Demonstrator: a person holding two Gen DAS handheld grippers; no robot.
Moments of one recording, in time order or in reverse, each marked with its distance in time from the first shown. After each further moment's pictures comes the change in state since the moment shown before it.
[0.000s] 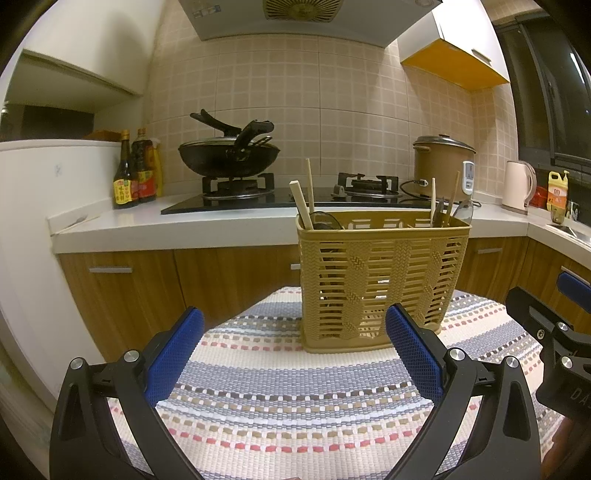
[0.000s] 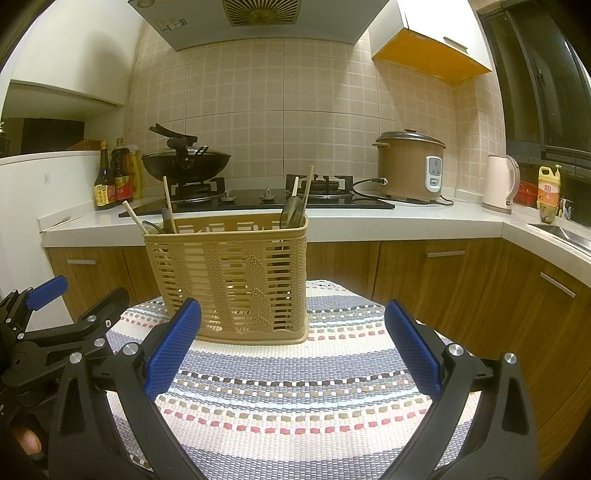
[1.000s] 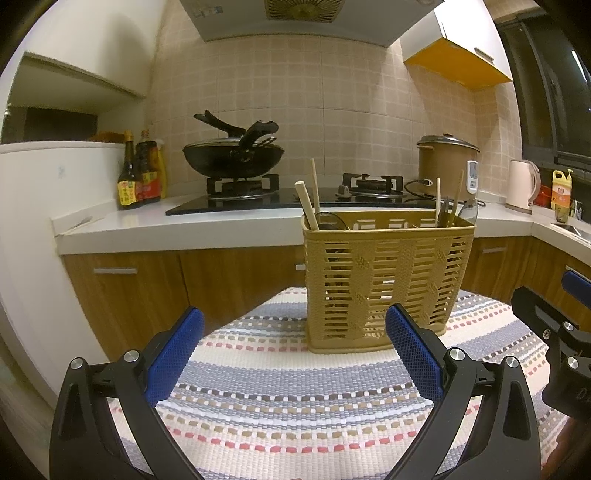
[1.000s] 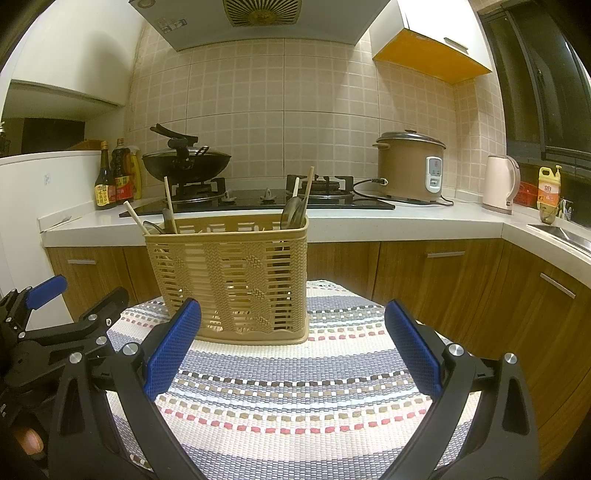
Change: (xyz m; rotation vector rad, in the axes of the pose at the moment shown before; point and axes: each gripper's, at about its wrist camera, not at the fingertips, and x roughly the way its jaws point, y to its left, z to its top) left arm -0.001 0.004 0.001 0.004 -0.003 0.017; right arm 0.000 0.000 0.000 -0.002 0.001 -0.001
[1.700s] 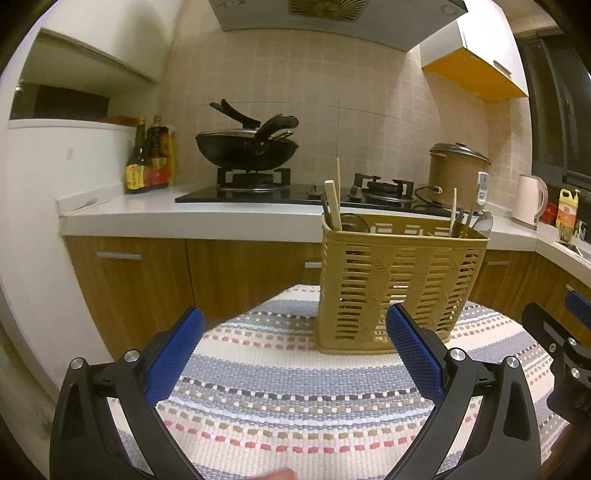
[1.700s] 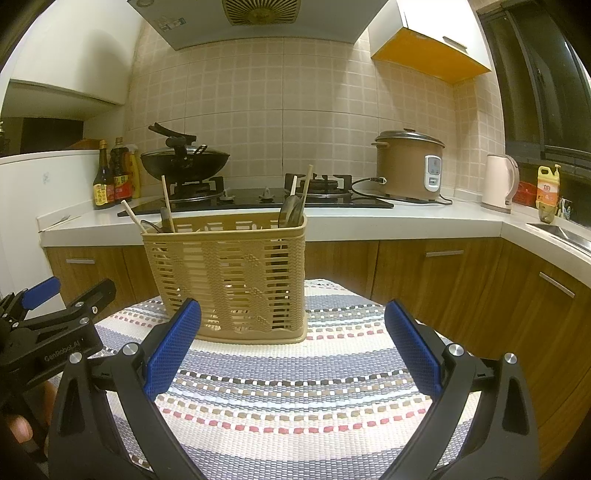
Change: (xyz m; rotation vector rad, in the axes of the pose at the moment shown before) left arm 0.003 0.016 0.001 -0.072 0.019 0.012; right arm 0.000 0.000 0.000 0.002 0.002 0.000
